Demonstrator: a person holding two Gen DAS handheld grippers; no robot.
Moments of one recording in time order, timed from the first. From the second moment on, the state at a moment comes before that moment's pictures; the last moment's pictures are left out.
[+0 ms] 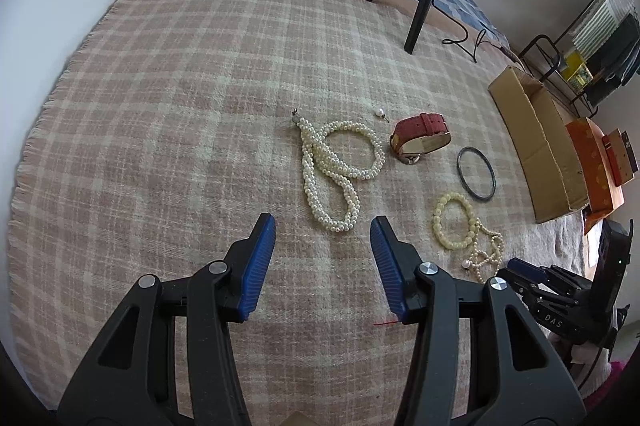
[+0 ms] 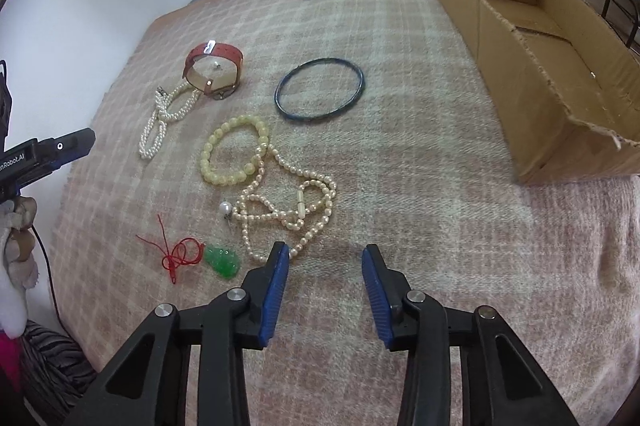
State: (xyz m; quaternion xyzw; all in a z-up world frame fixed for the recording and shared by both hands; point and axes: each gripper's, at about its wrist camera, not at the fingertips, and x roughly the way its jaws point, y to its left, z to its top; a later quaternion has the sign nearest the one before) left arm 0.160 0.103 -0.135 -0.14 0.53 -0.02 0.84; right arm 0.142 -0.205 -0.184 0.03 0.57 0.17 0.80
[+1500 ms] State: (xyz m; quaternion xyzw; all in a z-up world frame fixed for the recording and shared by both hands) left arm 0.210 0.136 -0.186 -0.15 0.55 0.04 0.82; right arm 0.150 -0.182 -0.182 -0.12 0.53 0.14 0.83
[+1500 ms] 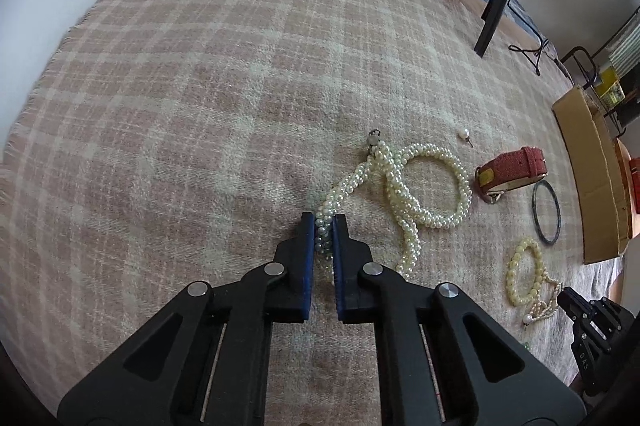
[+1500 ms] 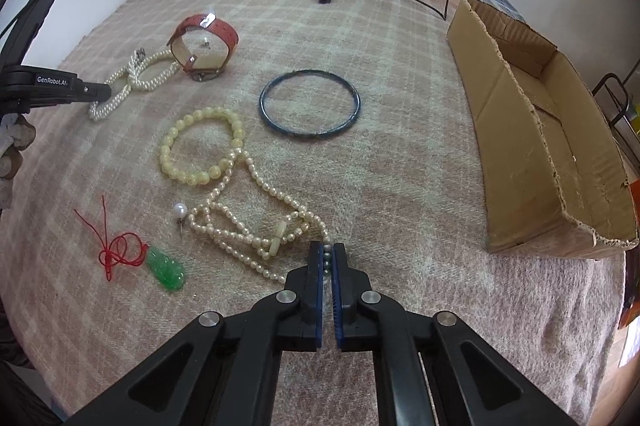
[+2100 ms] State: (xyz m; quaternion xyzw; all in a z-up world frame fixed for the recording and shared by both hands) left arm 0.187 0.149 -0.085 -0.21 0.43 0.00 0.87; right arm 0.152 -0.197 -0.136 0.05 0.48 0.22 0.85
